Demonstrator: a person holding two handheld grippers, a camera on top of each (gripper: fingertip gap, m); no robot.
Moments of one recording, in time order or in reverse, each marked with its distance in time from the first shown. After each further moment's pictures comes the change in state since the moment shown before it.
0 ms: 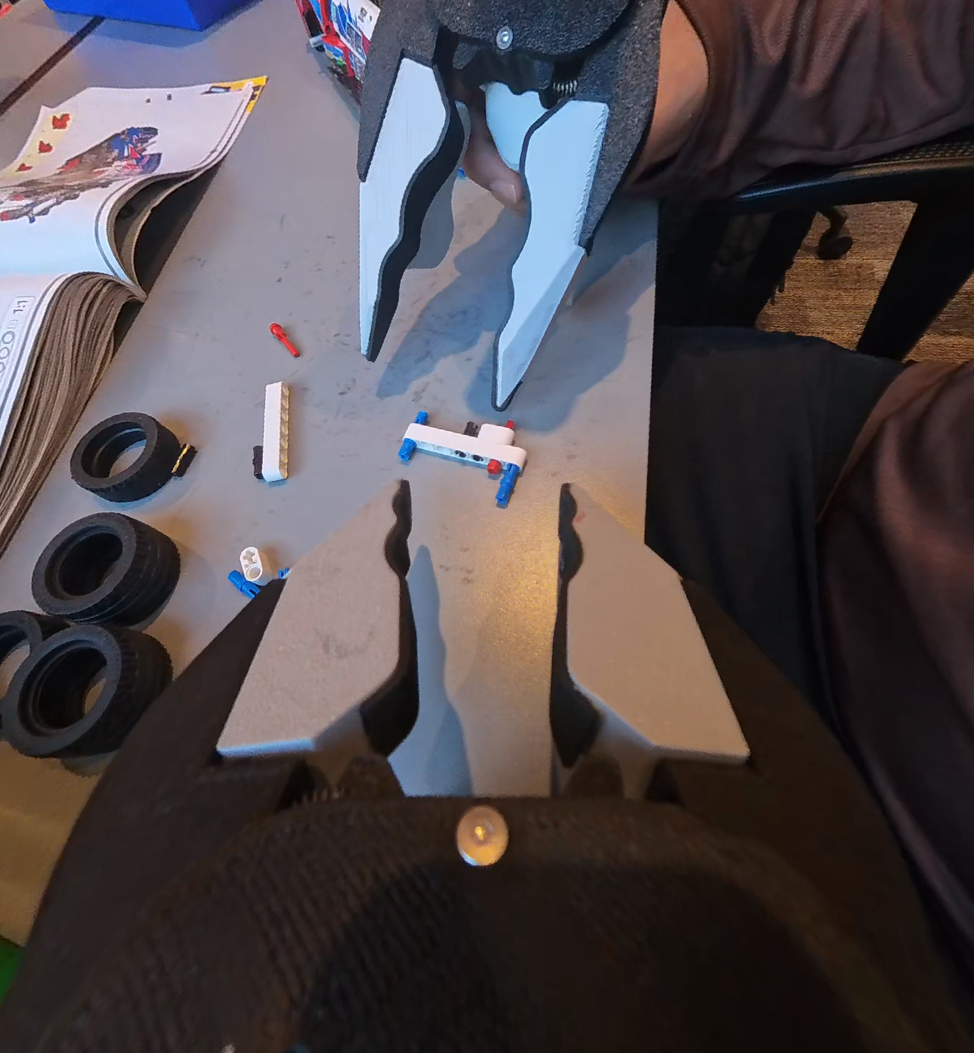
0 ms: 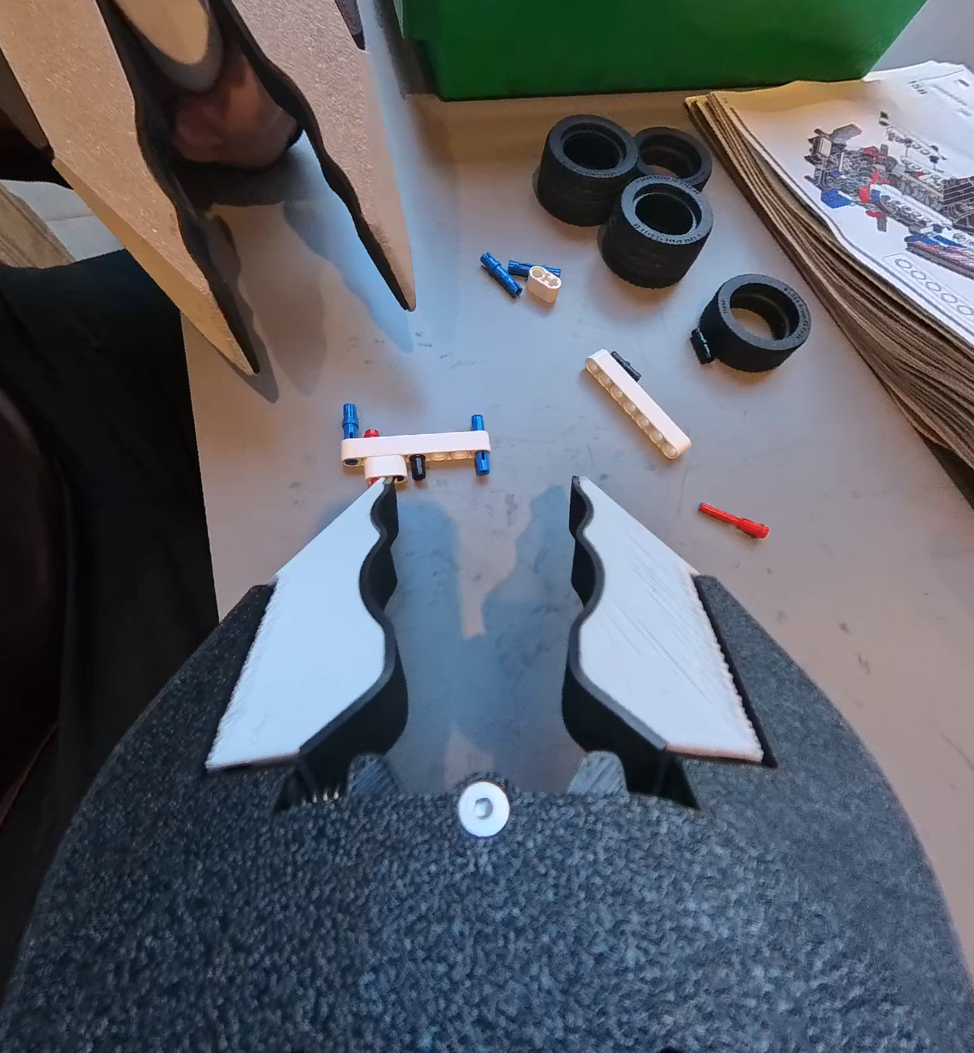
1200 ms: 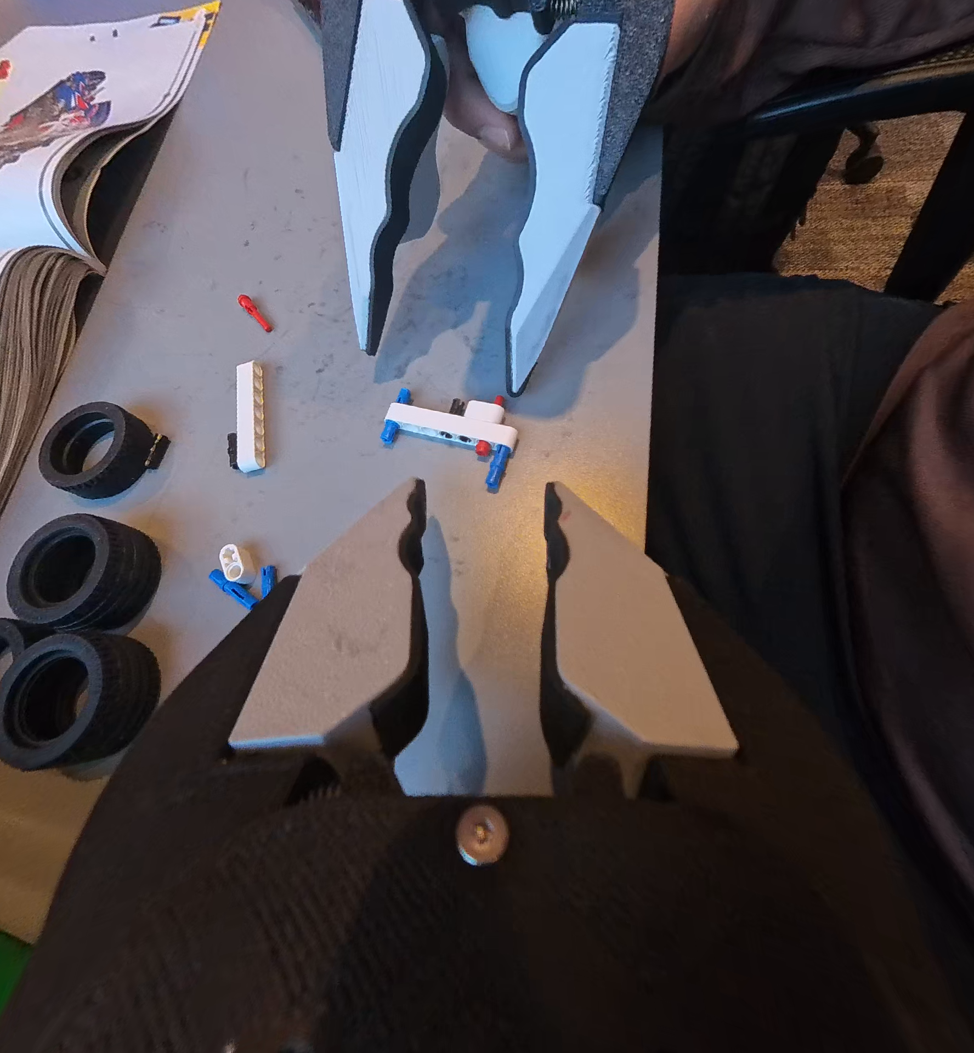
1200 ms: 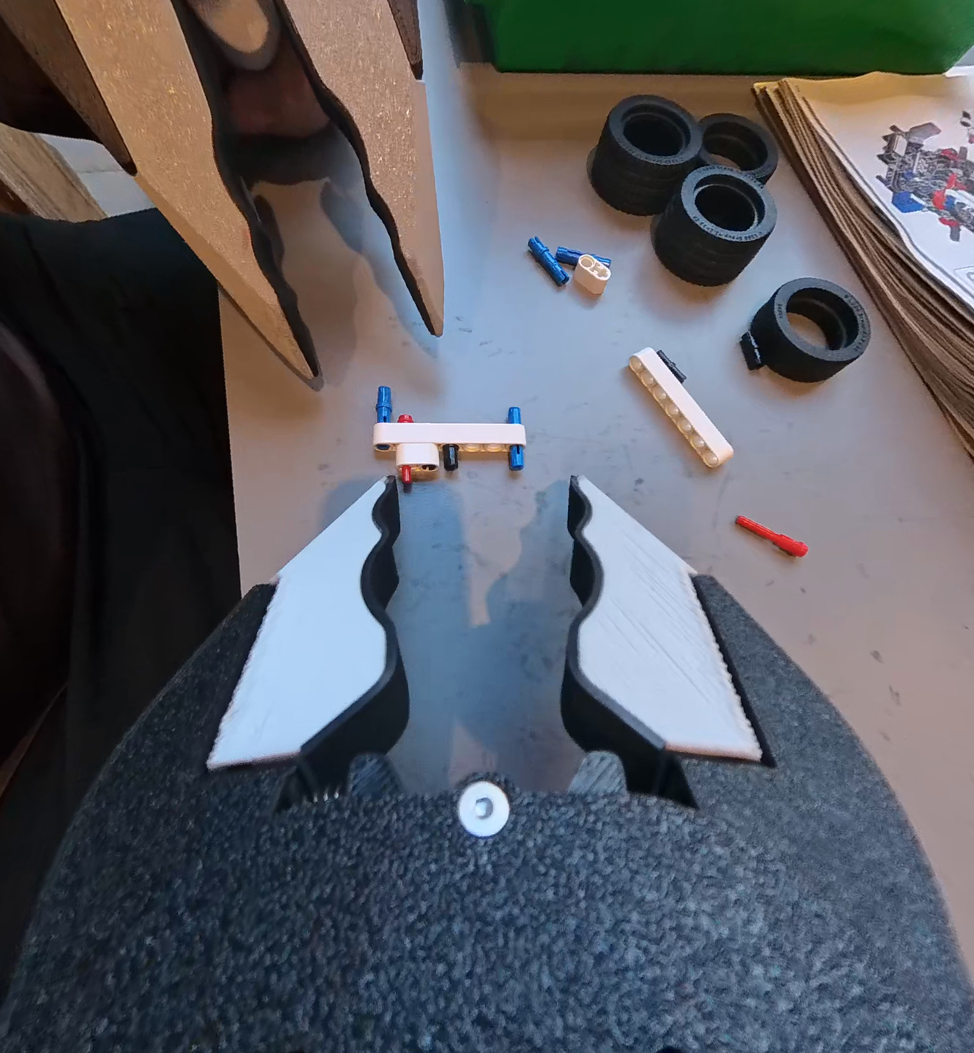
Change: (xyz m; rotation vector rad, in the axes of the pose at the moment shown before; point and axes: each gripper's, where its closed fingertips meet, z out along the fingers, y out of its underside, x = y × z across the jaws) left arm 0.005 0.011 0.009 -0.090 0.002 0.043; right arm -0.012 0.004 0.003 -0.032 -0.056 -0.054
